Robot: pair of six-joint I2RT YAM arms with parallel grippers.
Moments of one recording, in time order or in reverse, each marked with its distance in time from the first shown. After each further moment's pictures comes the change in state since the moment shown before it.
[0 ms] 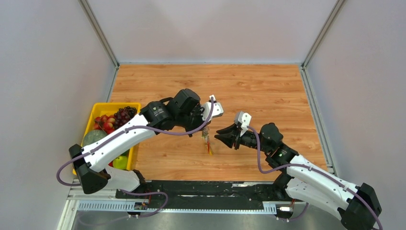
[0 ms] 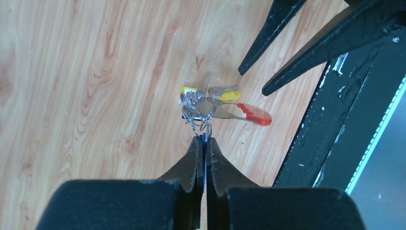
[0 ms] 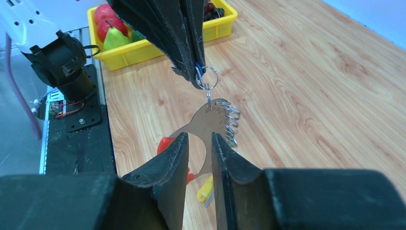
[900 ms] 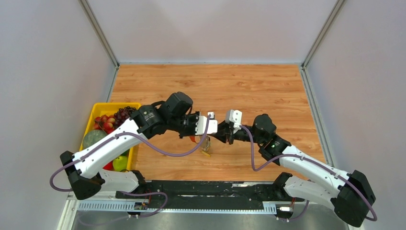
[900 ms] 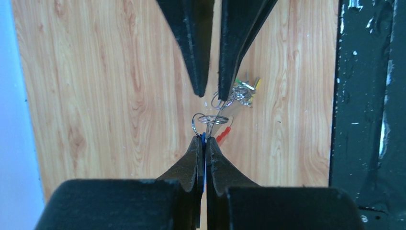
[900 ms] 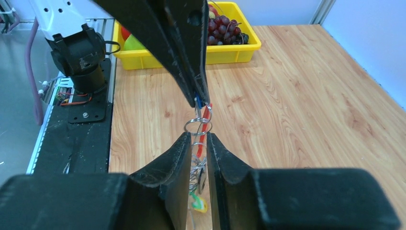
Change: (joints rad) left arm 0.000 -0.114 -0.059 -0.032 0.100 0.438; right arm -0.005 0.156 0.107 0.088 -0.198 -0.151
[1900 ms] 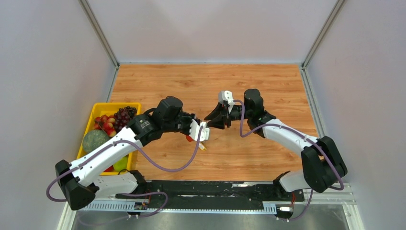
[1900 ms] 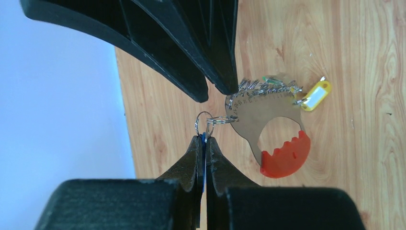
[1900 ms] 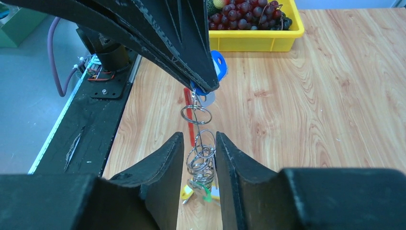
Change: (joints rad) left arm 0.095 -0.113 -0.262 0.313 -0.040 0.383; right arm -0.243 0.447 0.262 0.037 -0.501 -0.013
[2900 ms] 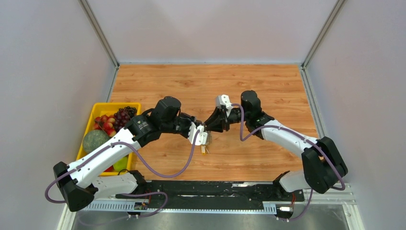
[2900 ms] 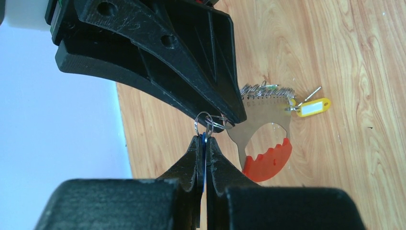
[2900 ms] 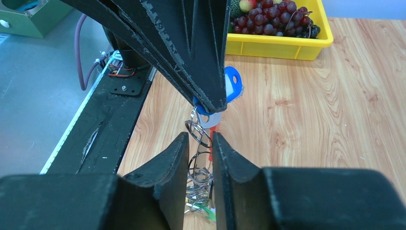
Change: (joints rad) left arm -0.001 -0.025 0.000 0.009 0.151 0.039; right arm 0.046 -0.003 0.000 -0.019 -0.050 -0.033
